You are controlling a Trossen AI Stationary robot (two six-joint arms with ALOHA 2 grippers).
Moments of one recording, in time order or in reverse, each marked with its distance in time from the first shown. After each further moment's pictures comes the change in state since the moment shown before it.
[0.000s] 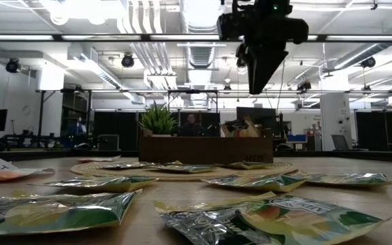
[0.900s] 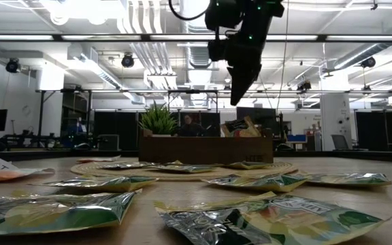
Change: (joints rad) left arm 0.000 0.000 0.000 0.000 0.000 0.003; right arm -0.257 0.014 -0.024 0.183 -0.105 0.027
